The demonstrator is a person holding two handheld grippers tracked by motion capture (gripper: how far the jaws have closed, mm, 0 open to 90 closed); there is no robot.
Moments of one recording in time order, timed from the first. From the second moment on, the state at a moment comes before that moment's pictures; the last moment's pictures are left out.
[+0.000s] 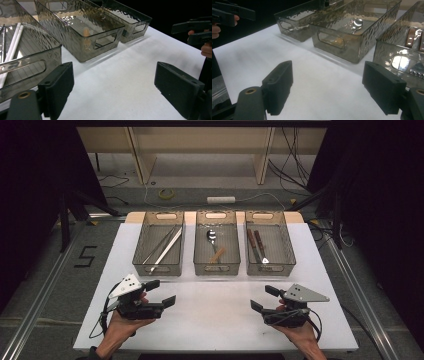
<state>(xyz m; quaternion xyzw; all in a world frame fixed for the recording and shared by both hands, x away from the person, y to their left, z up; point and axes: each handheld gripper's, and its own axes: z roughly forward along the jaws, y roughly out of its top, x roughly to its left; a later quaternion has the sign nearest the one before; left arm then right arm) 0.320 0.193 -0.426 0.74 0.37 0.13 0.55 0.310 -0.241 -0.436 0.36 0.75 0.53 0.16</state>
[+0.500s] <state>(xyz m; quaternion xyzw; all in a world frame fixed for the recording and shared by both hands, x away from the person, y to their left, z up) 0.321 0.194 -0.425 0.74 0.37 0.13 0.55 0.311 -0.240 -0.435 0.36 0.76 0.53 0.16</state>
